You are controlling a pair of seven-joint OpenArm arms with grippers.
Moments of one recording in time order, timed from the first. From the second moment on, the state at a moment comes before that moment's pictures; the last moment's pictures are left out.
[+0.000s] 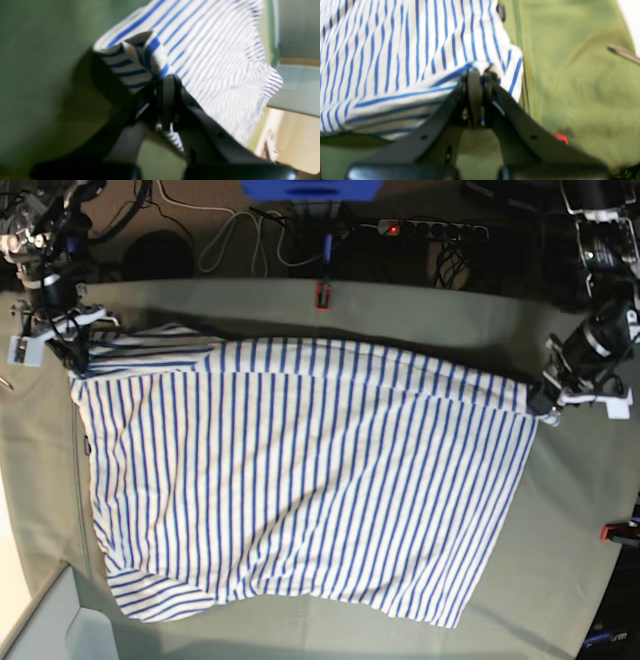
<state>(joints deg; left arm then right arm) 11.1 -18.7 -23.6 82.8 -66.0 0.2 44.3 -19.3 -2.9 46.1 94.2 9.3 38.7 -22.6</state>
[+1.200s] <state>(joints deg) -16.4 -21.0 -10.9 56.4 -66.1 0.3 44.0 -2.5 6.3 40.6 75.9 6.1 38.8 -22.4</state>
